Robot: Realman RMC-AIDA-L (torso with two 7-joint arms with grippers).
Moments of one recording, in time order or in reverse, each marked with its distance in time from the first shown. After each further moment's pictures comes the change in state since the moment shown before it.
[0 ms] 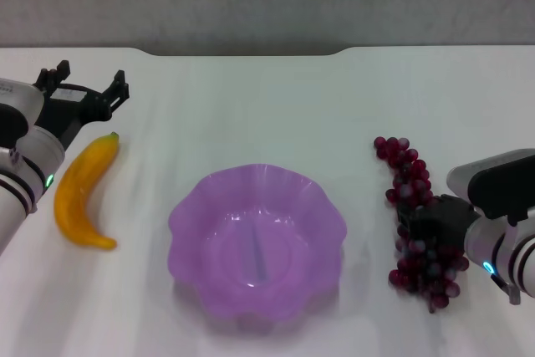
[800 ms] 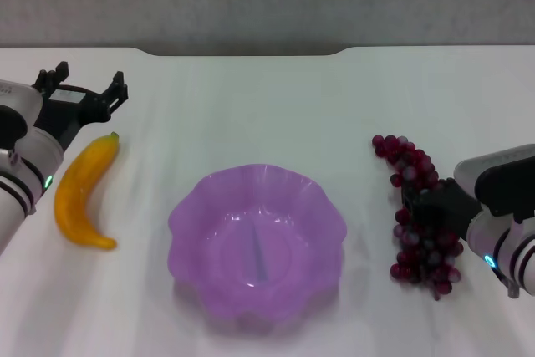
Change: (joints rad) left arm 0.003 0.000 -0.001 0.000 0.000 0.000 0.000; right arm -0.039 0.003 -0.027 -0.050 0.003 -0.114 0.002
